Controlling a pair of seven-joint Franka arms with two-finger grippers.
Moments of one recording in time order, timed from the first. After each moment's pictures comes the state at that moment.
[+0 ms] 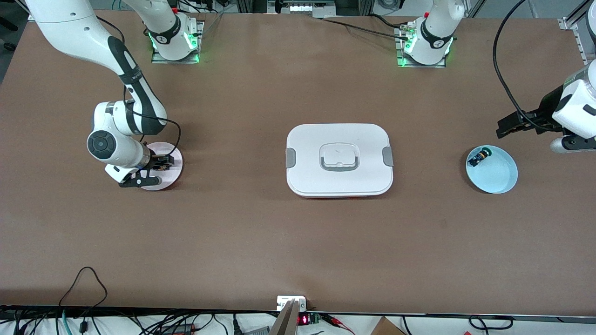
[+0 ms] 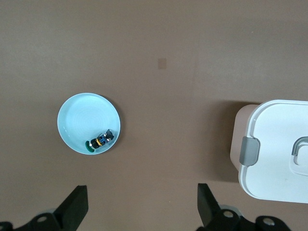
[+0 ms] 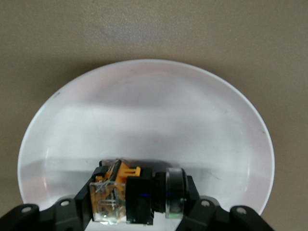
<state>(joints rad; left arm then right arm) 0.03 0.08 -0.05 -1.58 0.00 1.61 -0.14 0.07 0.47 -0.01 -2.10 -0.09 2.40 0.02</state>
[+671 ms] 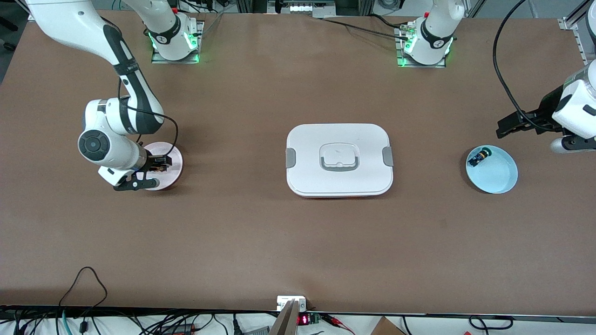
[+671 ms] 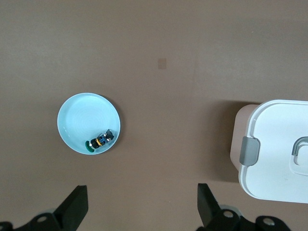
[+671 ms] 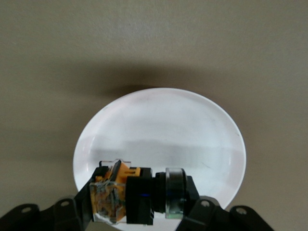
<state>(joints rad) 0.03 0.08 -0.05 -1.58 0.00 1.61 -0.14 0.10 0.41 -0.01 -1.99 -0.09 2.21 0.02</state>
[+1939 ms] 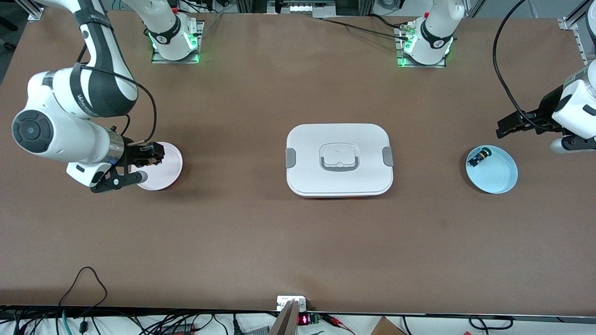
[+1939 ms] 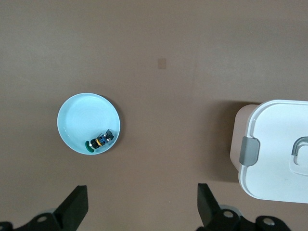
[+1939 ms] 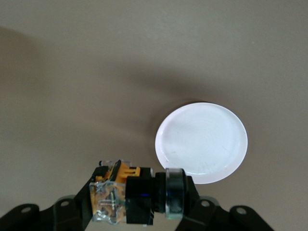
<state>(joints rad) 0.03 0.08 -0.05 -1.58 0.00 1.61 -0.14 0.12 0.33 0.05 -1.62 0.07 1.75 -0.14</state>
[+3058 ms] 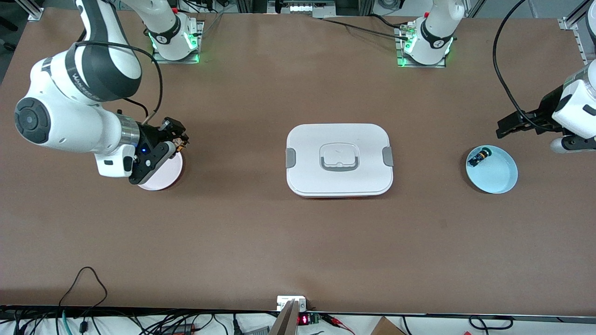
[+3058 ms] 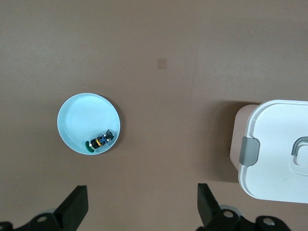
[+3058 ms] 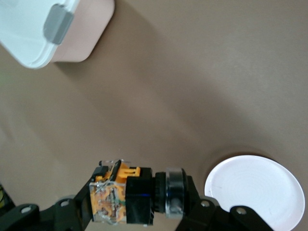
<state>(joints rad) 0.03 0.08 -0.05 -1.58 0.00 1.61 -0.14 0.17 0.31 0.04 -1.57 0.28 1.65 -0.60</state>
